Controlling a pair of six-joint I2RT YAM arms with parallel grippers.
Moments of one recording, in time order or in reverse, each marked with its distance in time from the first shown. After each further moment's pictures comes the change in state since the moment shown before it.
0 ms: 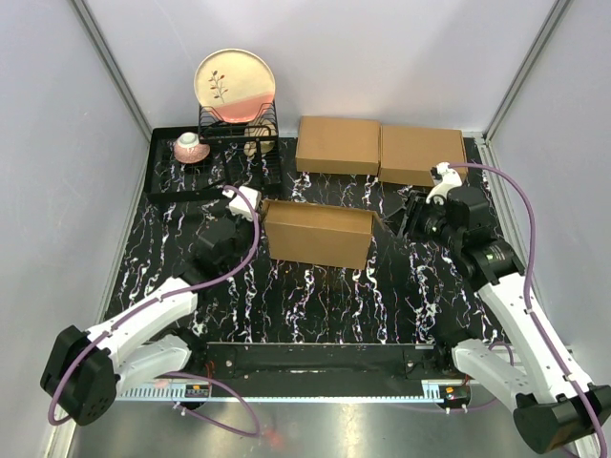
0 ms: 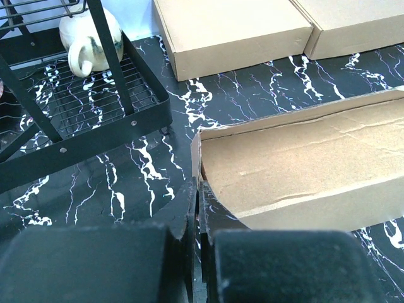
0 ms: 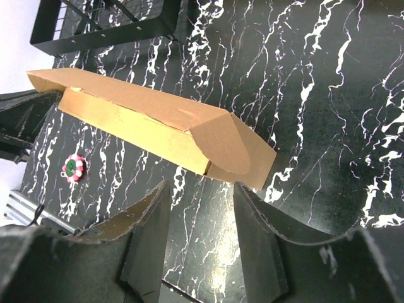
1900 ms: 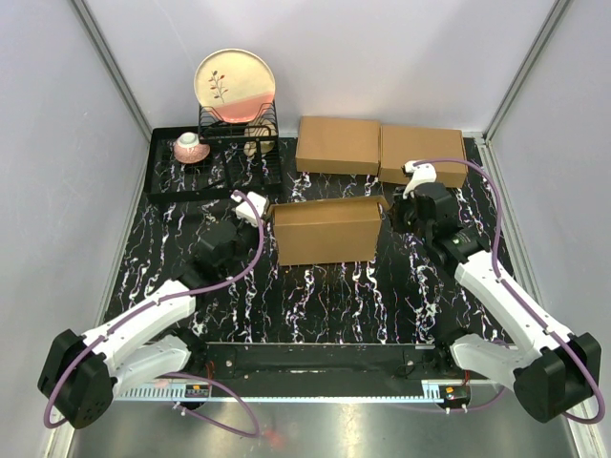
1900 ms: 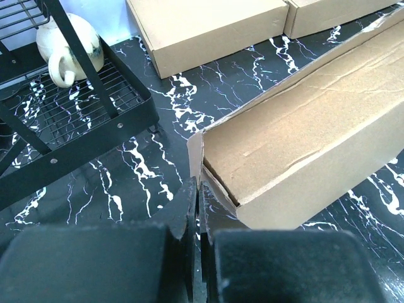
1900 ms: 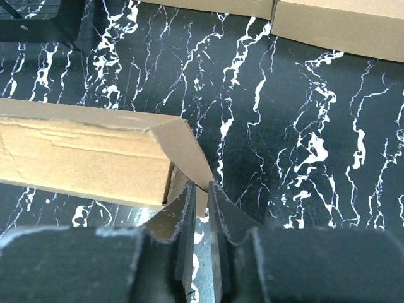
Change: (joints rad) left arm -0.026 -0.029 -0.001 -0.047 0.067 0.088; right arm 0.113 0.183 -0.067 0.208 0.342 -0.230
